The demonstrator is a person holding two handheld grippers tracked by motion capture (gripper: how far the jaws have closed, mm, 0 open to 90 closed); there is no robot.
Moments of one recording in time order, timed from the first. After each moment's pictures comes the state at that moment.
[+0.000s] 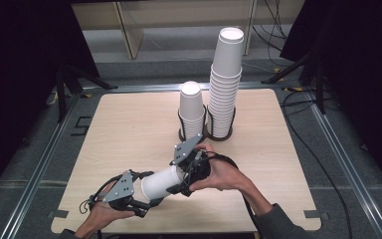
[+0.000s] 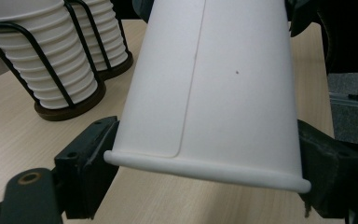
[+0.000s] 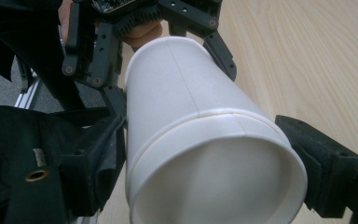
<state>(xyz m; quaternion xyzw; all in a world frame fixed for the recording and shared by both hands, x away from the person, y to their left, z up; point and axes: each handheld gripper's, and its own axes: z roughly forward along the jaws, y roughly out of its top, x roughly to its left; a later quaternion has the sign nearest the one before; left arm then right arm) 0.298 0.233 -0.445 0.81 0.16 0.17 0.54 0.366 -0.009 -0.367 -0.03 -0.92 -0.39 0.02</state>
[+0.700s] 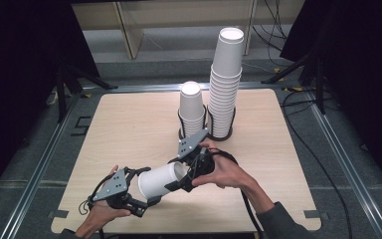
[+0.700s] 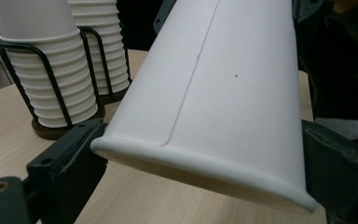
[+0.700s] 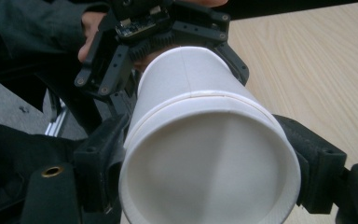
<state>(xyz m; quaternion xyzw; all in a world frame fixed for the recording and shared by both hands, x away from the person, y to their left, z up) 0.301 0.242 -0.443 0.75 0.19 0.14 0.61 0.373 -0.018 -0.361 -0.04 -0.89 -0.45 0.07</state>
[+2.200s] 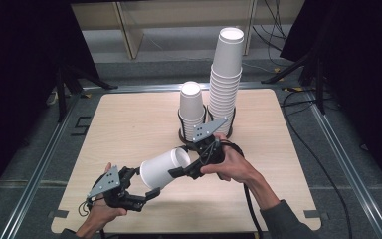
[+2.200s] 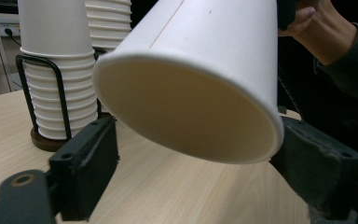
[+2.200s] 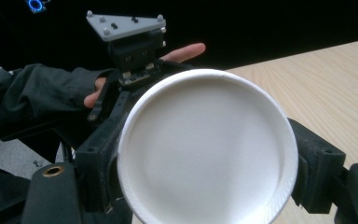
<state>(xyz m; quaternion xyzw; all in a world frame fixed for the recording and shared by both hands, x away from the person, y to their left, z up) 0.302 0.245 -0.441 0.71 0.22 0.13 0.65 0.390 -0.041 -0.351 -0.07 -0.83 -0.54 0.09</state>
